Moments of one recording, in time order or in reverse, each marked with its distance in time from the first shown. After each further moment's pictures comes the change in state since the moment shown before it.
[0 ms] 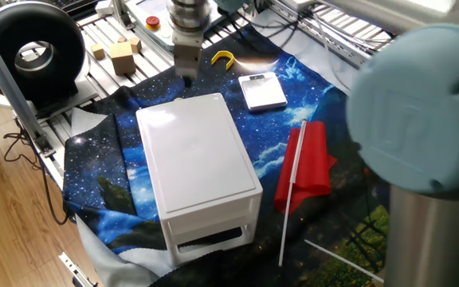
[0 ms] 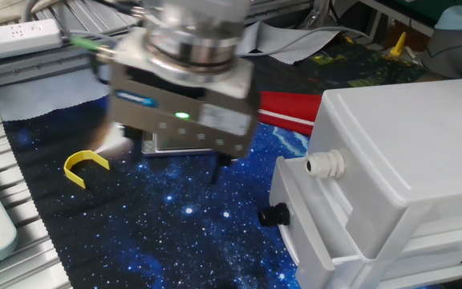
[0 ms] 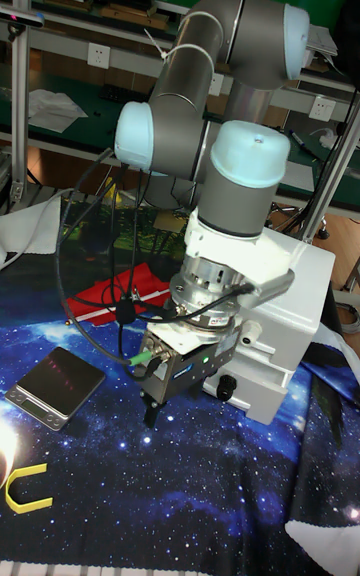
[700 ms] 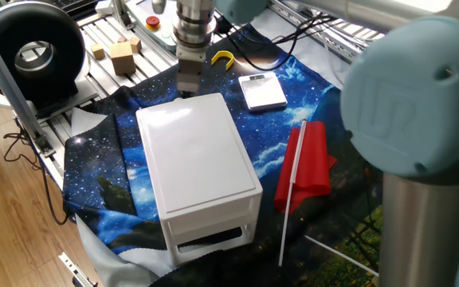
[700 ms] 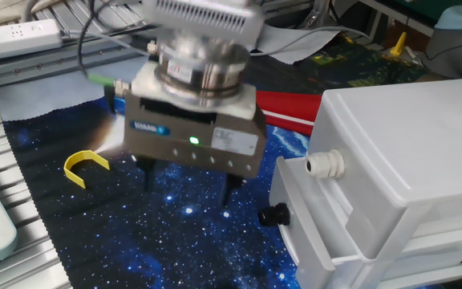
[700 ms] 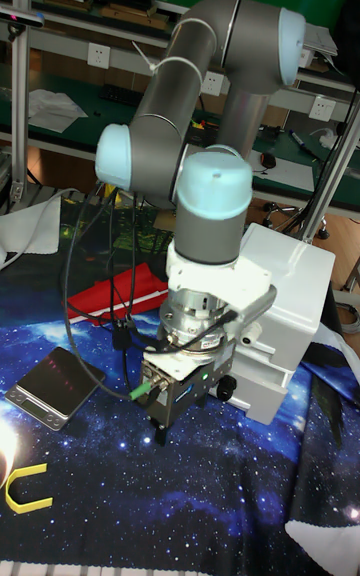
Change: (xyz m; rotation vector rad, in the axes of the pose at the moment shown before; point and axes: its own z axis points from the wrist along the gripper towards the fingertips) arm 0.000 0.030 0.032 -0.178 -0.032 -0.087
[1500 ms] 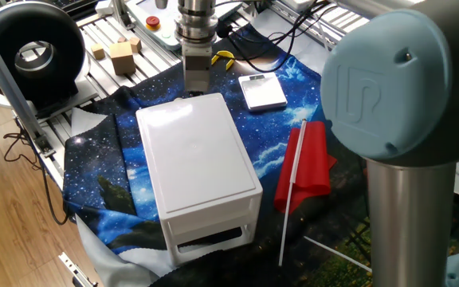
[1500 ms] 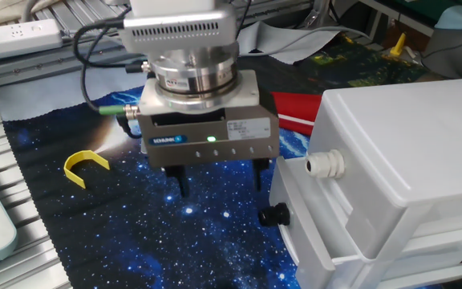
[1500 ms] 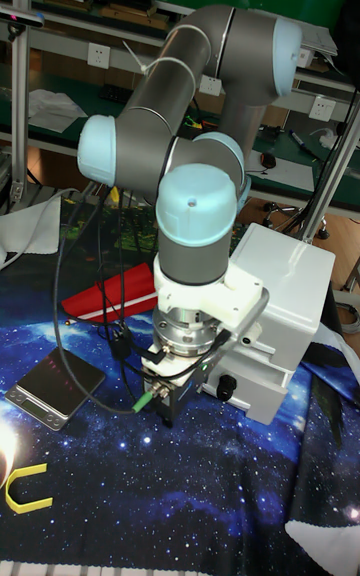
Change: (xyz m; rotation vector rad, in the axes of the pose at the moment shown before) arm 0.008 0.029 0.000 -0.172 0.041 -0.074
